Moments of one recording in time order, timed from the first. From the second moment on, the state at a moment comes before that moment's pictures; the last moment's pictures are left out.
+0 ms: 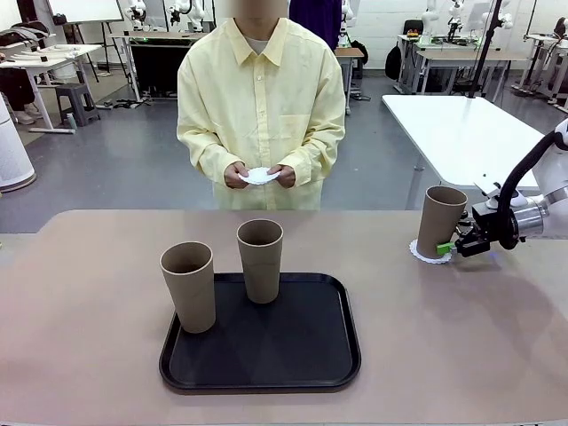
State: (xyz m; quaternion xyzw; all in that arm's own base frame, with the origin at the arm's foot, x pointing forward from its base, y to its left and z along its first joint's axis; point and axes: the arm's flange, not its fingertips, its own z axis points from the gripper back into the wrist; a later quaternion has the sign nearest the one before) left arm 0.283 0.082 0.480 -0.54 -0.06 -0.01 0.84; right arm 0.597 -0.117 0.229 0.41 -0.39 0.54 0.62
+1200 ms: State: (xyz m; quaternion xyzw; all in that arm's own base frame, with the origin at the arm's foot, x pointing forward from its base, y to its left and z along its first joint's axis) left arm 0.283 0.082 0.479 -0.54 -0.06 -0.01 0.84; right arm 0.549 -0.155 0.332 0.19 -0.35 0.53 0.75
